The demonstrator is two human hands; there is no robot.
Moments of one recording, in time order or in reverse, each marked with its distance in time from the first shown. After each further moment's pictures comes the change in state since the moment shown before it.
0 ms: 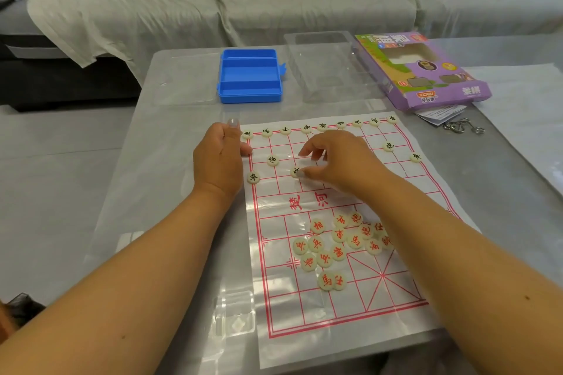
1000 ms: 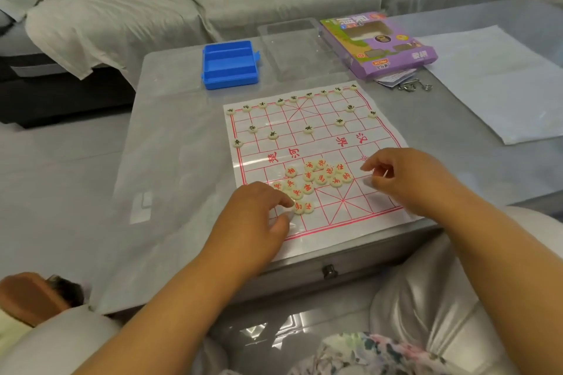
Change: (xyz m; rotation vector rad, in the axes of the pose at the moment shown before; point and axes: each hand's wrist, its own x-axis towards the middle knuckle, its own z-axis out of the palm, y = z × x) left_hand -0.184 0.038 -0.055 0.545 -0.556 0.265; right_hand -0.168 0.051 -0.020 0.030 0.024 0.281
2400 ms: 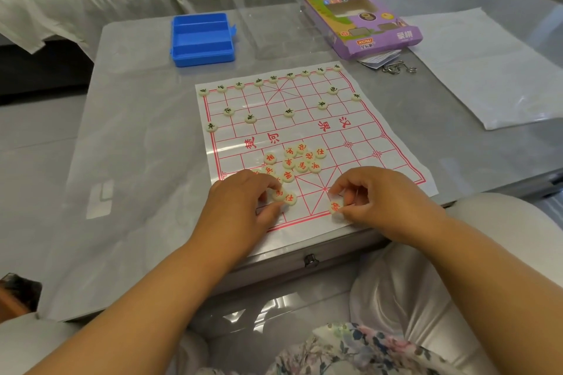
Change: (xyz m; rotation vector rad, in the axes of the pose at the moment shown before) left_hand 0.023 -0.014 0.028 0.025 0.046 0.164; right_hand -0.030 -0.003 0.021 0.109 -0.163 -0.076
